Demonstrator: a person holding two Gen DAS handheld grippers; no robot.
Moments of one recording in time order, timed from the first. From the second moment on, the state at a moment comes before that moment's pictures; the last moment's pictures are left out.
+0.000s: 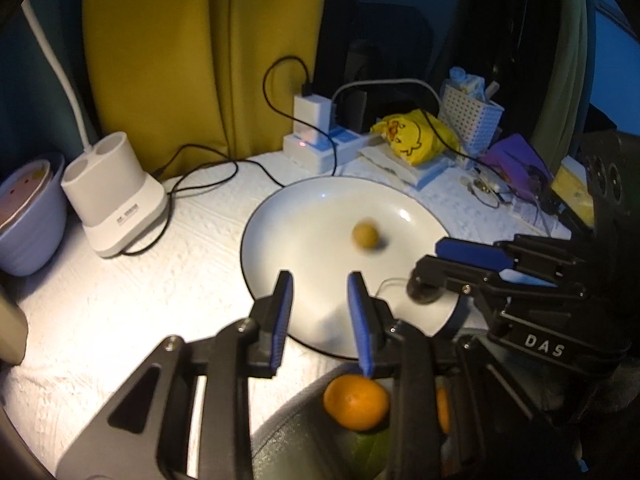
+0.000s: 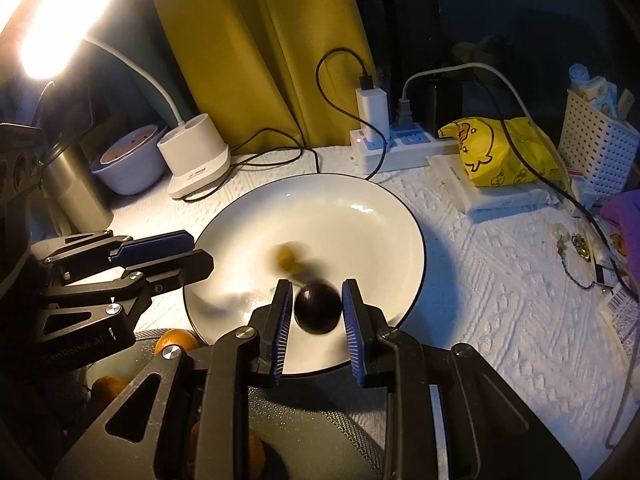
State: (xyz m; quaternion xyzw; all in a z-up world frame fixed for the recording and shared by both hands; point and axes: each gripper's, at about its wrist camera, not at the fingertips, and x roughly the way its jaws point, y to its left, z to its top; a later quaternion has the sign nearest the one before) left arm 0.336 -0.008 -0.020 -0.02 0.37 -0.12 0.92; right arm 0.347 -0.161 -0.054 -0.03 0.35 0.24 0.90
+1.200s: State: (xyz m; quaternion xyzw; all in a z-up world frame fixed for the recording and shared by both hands) left arm 0.197 0.005 0.007 -0.06 0.34 -0.04 0.94; right arm 0.228 -0.173 -0.027 -0.05 0.33 0.23 0.91
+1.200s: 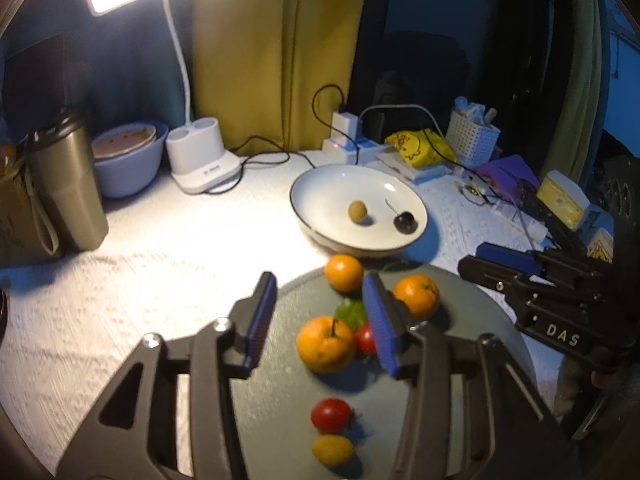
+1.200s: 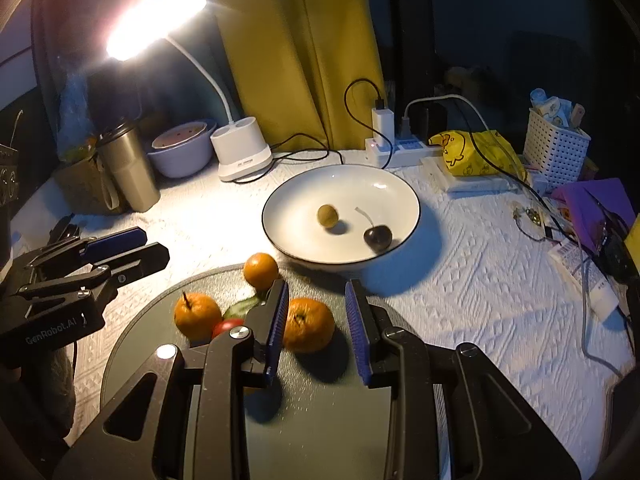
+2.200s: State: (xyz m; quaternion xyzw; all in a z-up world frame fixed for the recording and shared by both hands) left arm 0.167 0.001 -0.033 -0.08 0.40 -0.02 0.91; right arm 0.201 -0.177 -0.063 -0.05 0.36 0.25 0.89
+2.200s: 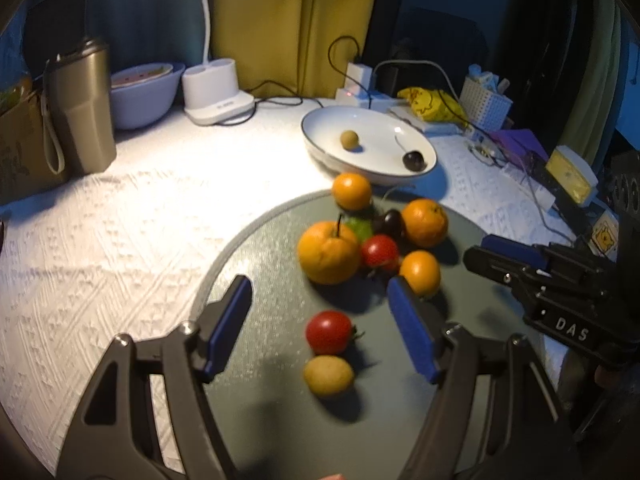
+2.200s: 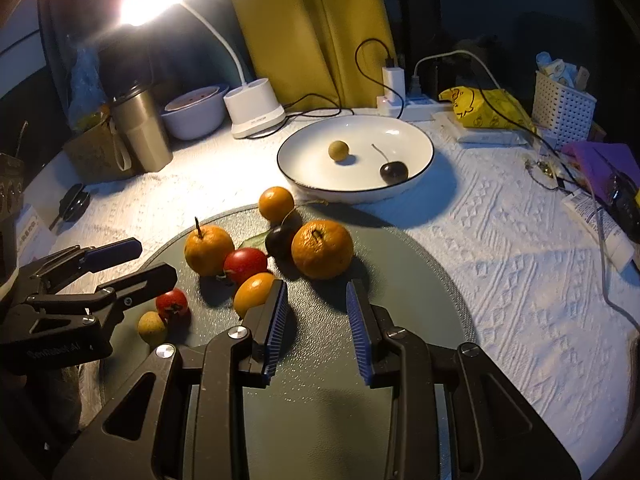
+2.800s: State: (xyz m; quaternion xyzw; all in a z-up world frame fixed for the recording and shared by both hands) left arm 0.163 -0.010 -0.057 -0.05 0.43 -0.03 0.90; right arm 0.187 -0.158 -0.065 -0.03 0.37 0.30 0.88
